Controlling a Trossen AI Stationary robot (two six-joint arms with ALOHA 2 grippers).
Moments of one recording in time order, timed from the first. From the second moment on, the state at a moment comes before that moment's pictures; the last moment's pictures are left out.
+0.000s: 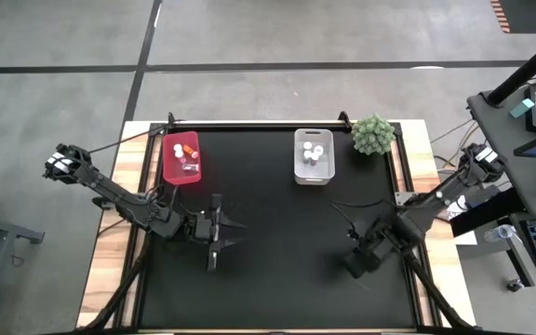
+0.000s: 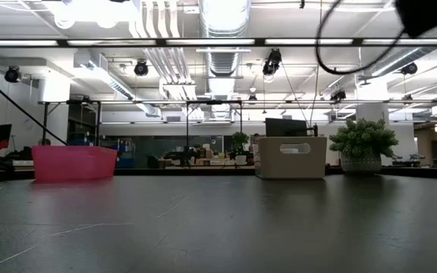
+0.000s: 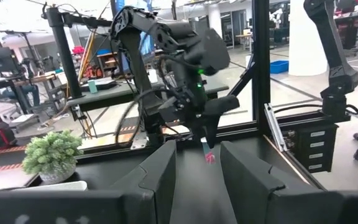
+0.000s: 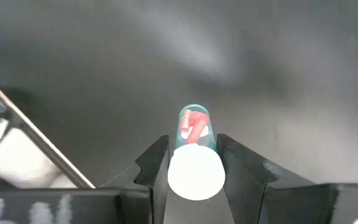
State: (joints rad) left arm -0.51 1.18 0.65 0.59 -0.48 0.14; right arm 0.64 1.30 0.93 -0.86 0.03 1.50
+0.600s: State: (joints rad) left arm -0.51 1.18 0.65 0.59 -0.48 0.16; right arm 0.13 1.32 1.22 -0.97 0.02 0.83
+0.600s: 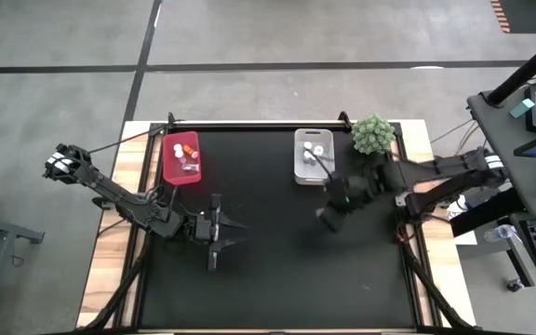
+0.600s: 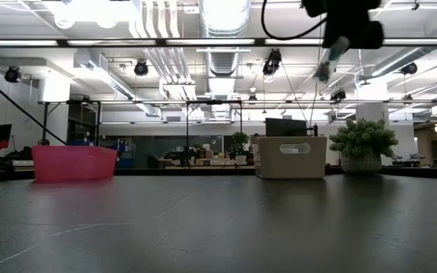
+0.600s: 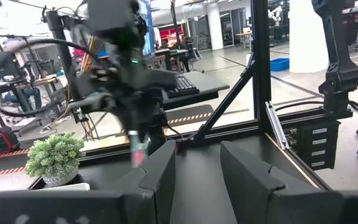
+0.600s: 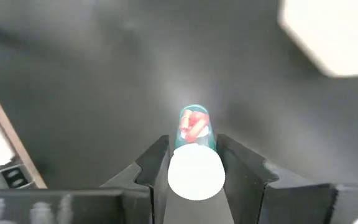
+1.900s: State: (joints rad) left arm -0.51 1.18 0.65 0.58 -0.48 0.17; right arm -0.51 1.88 1.58 -1.26 0.02 -0.01
